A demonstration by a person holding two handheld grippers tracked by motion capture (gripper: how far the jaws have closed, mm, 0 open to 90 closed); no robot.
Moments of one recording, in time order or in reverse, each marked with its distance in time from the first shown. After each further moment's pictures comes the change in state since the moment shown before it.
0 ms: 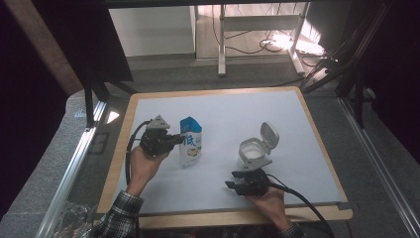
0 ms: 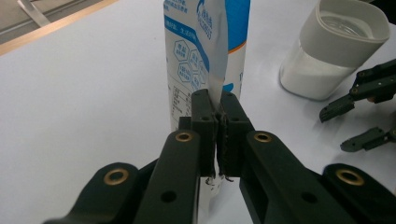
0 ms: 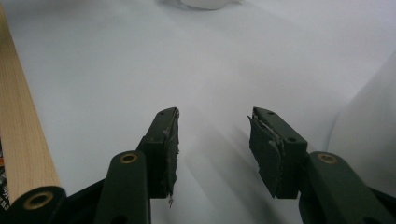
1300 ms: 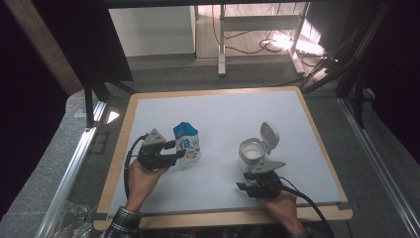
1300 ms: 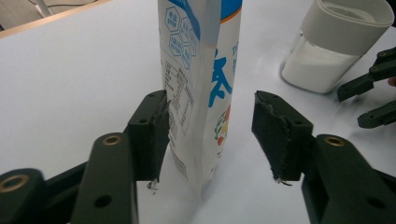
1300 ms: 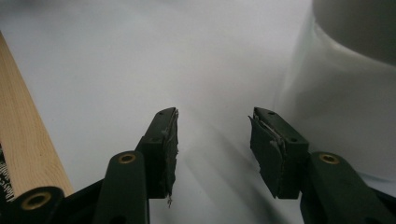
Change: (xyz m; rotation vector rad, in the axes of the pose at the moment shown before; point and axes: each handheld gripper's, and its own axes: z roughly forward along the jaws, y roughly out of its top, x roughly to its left) left arm -0.015 -0.035 0.001 -0.068 0.044 -0.055; right arm -0.011 -0.017 -0.027 0.016 -0.044 0.040
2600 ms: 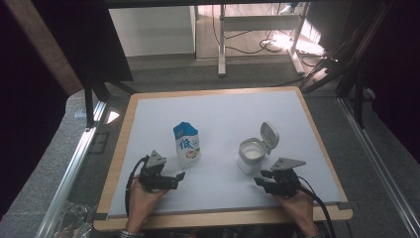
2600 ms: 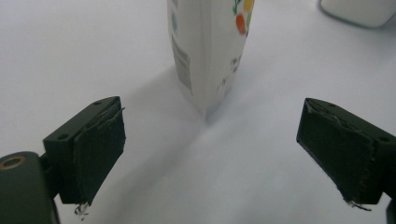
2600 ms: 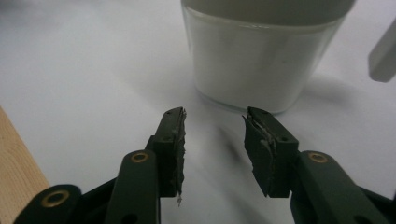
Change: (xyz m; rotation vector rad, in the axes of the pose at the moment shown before) left arm -0.013 -0.069 0.016 0.100 0.084 -0.063; right arm -0.026 -0.015 -0.036 -0.001 -0.106 0.067
